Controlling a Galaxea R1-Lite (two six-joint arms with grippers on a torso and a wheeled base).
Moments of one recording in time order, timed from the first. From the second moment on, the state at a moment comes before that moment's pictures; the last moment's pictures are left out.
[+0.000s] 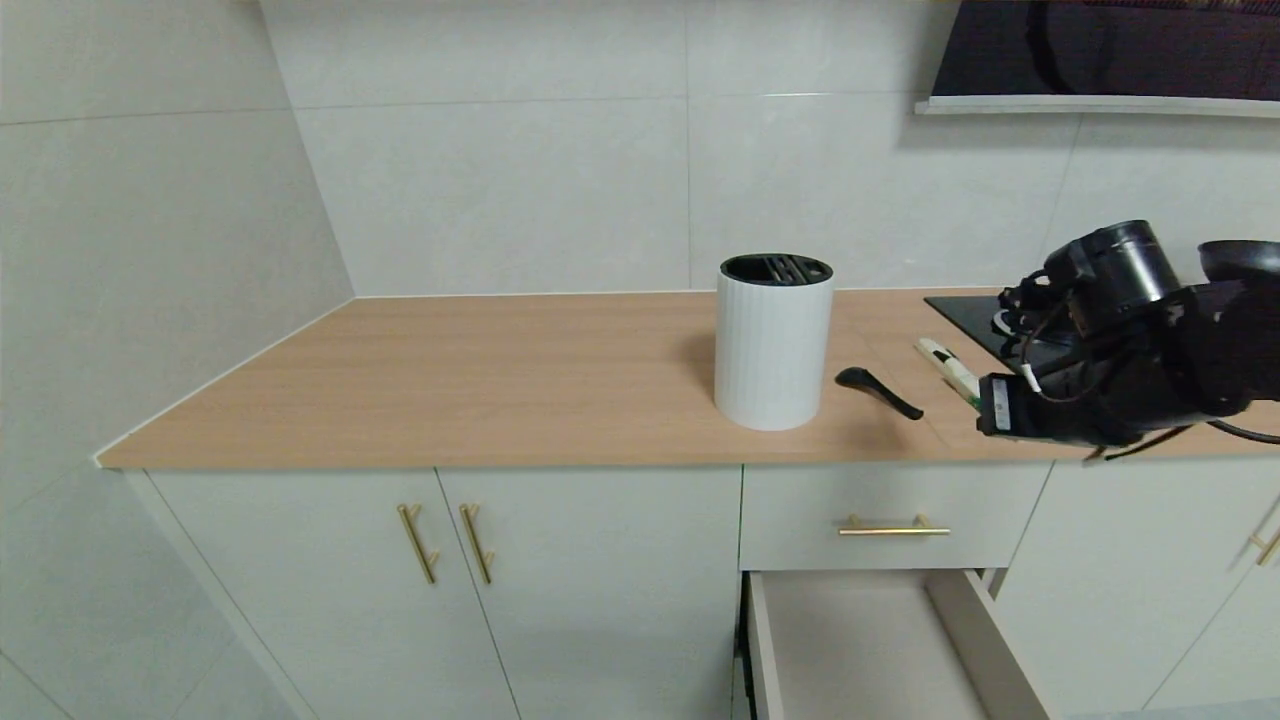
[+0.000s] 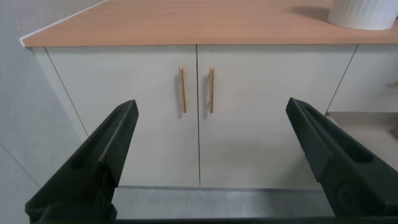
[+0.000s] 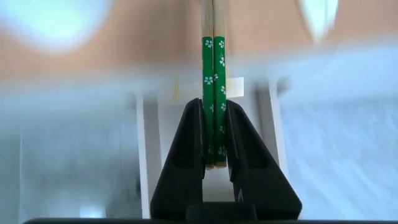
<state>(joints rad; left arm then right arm) 0.00 0.00 0.00 0.00 0.02 0.00 0.26 1.73 -1.25 0.30 -0.19 0.29</state>
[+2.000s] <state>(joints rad) 0.00 0.00 0.00 0.00 0.02 0.00 0.30 1.45 -1.08 0.55 0.07 0.06</state>
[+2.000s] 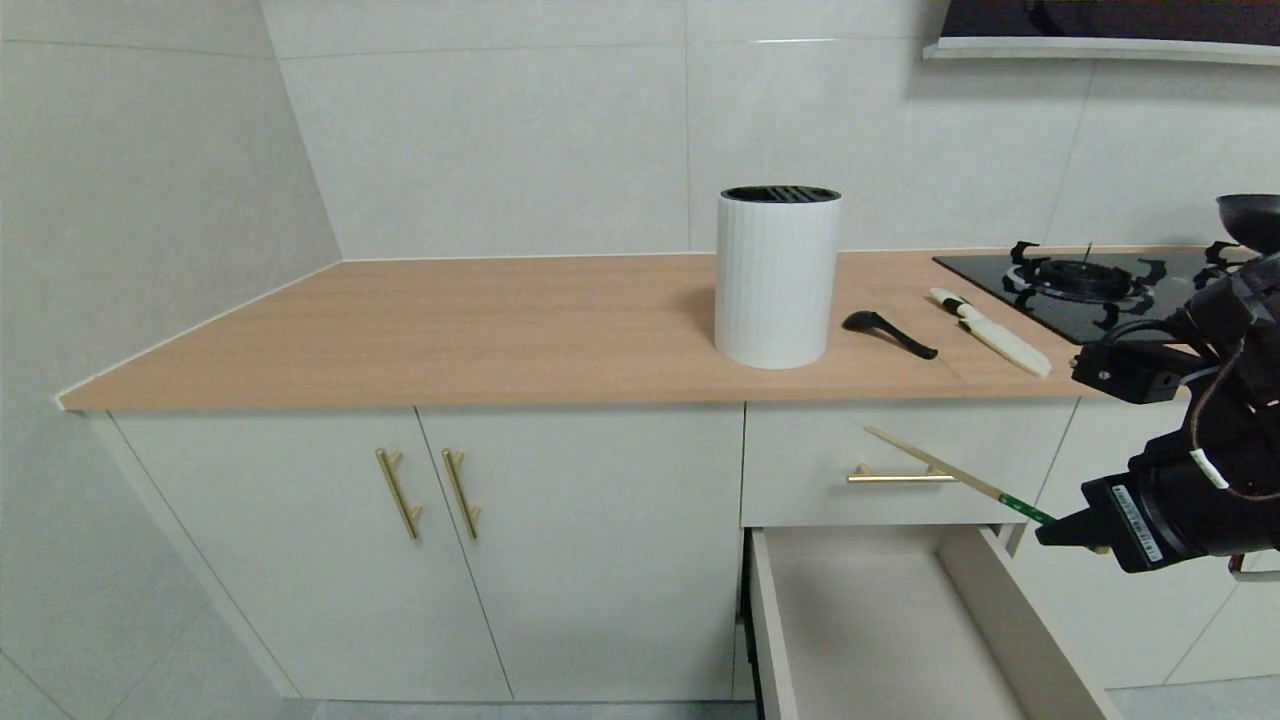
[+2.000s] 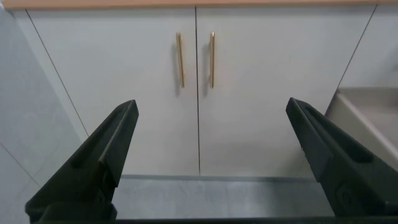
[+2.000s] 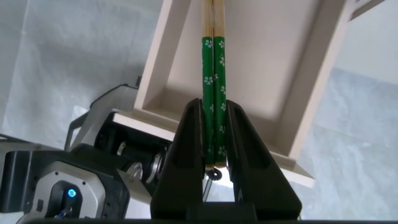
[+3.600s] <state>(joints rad) 0.00 0.00 0.00 0.00 0.02 0.00 0.38 1.79 -1.01 0.33 0.02 0.09</state>
